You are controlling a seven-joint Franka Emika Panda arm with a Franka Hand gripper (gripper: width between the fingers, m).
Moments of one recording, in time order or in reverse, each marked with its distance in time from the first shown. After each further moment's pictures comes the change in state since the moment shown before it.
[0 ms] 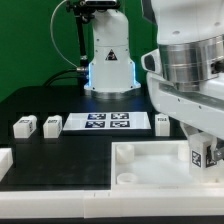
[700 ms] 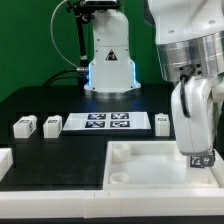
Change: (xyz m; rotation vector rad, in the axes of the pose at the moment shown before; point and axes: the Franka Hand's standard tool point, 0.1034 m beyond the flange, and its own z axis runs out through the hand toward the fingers) arm 0.001 -0.007 -0.002 0.048 -0.009 0.567
